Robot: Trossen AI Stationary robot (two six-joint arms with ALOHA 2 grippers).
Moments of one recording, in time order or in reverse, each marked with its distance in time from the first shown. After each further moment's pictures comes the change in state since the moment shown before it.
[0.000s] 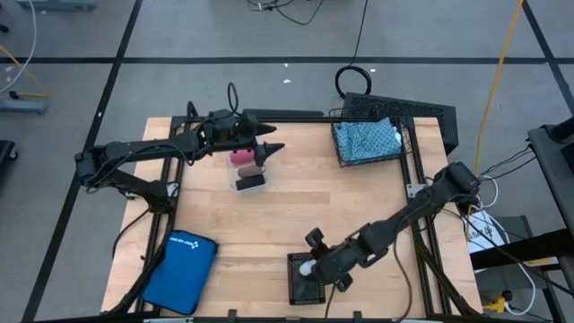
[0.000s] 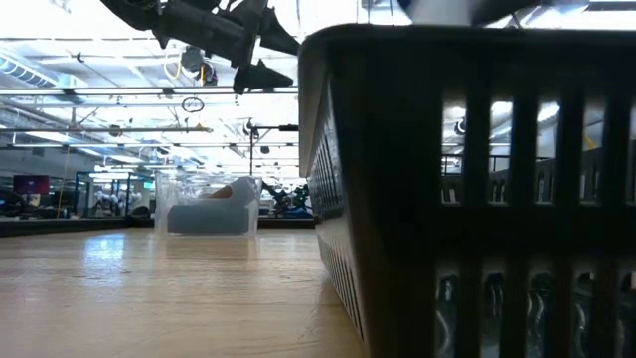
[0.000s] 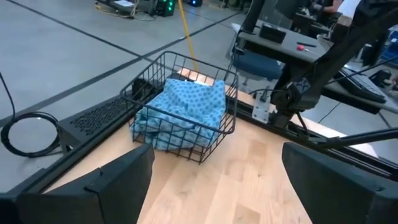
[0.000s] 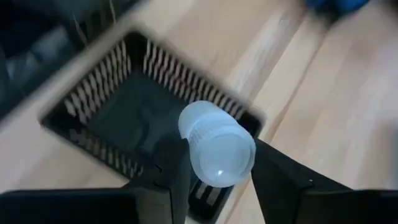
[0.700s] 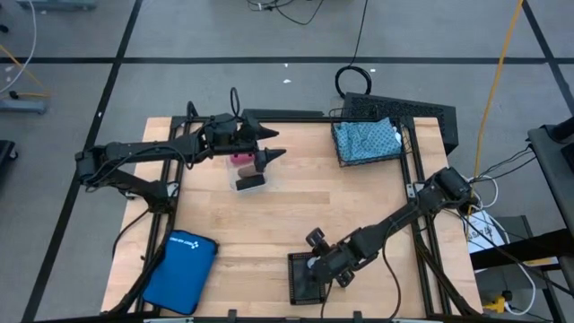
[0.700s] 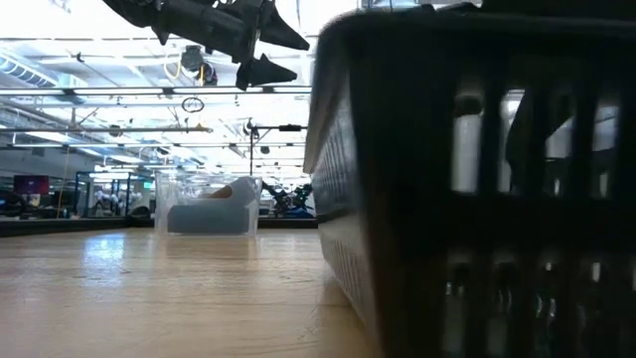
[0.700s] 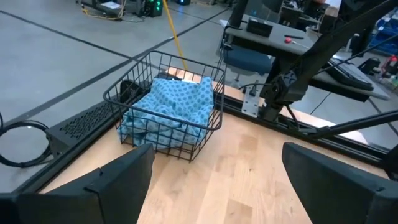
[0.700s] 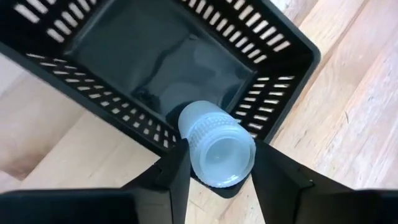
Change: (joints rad) left arm -0.040 0.000 0.000 0.002 0.000 0.039; right arm -0.011 0.087 0.000 -0.116 -0.003 -0.016
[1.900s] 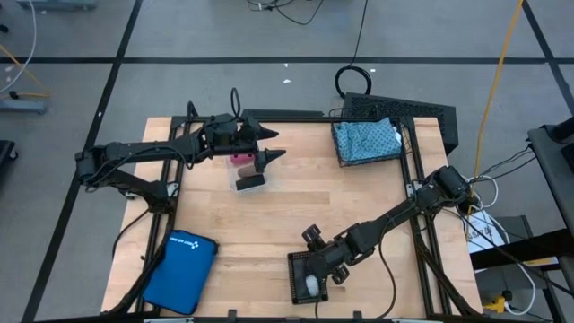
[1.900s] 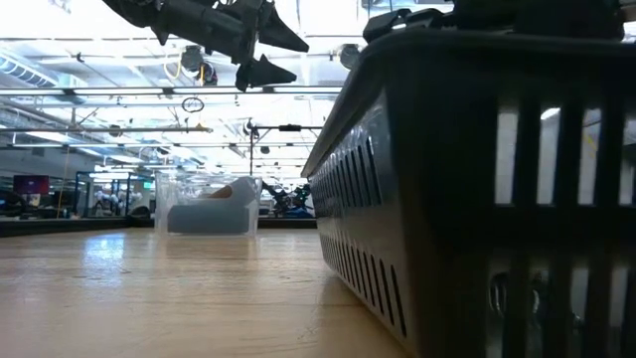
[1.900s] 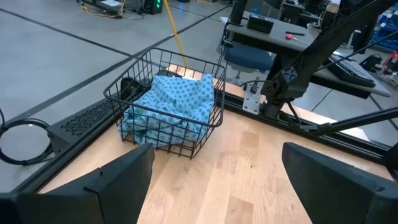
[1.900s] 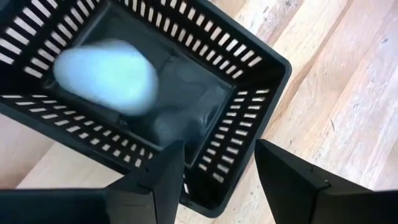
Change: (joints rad) left arm 0.000 0.000 -0.001 -0.011 0.000 0.005; right arm -0.038 0.000 0.000 0.054 -0.021 -0.009
